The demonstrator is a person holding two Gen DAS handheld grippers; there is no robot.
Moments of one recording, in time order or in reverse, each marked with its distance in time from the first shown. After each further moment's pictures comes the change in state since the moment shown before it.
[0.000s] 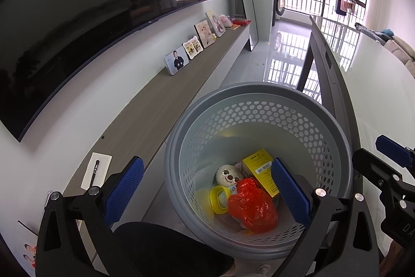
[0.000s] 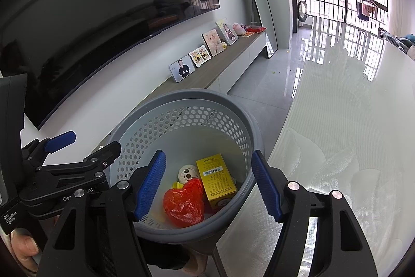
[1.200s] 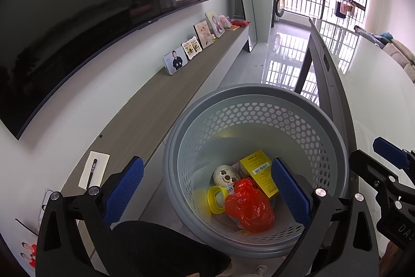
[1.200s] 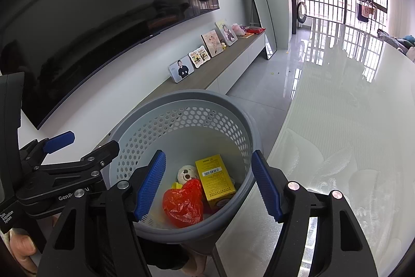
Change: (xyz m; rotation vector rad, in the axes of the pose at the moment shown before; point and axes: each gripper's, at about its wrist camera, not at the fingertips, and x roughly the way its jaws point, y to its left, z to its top) left arm -0.004 0.002 0.001 -0.015 -0.001 -0.016; right arm -0.002 -0.001 0.001 0.001 -0.004 -0.003
